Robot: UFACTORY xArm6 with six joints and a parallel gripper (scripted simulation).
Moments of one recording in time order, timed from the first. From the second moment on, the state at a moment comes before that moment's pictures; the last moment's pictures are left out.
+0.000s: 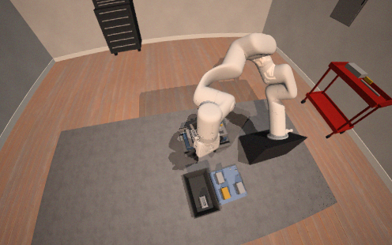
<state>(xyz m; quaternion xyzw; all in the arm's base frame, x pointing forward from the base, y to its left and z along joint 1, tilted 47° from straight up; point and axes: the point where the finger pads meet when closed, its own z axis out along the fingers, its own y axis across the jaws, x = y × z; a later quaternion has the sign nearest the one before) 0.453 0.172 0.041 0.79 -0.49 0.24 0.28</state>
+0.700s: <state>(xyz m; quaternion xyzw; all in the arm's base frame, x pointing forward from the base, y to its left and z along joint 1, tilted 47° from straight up) 0.483 0.053 0.121 0.73 -0.56 0.28 0.27</state>
